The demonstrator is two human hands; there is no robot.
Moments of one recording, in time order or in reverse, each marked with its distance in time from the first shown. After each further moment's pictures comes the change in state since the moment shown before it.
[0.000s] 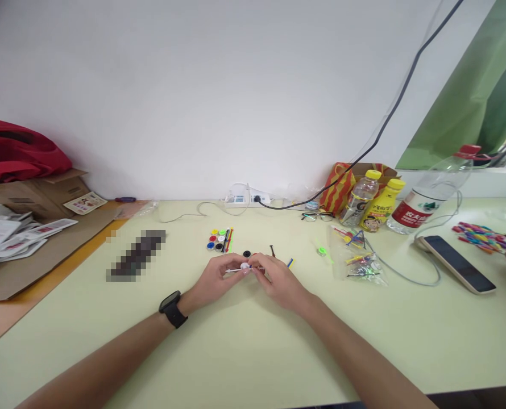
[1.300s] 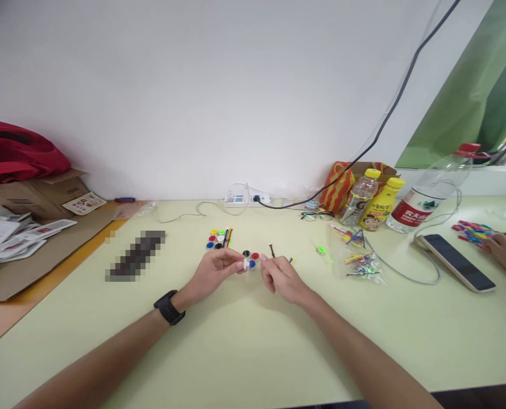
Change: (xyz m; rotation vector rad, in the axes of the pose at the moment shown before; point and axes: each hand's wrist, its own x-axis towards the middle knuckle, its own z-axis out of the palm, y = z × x) left_hand 0.004 -0.002 -0.005 -0.396 0.047 -0.120; right_hand 0.001 0.002 -0.007 0.249 0.059 0.138
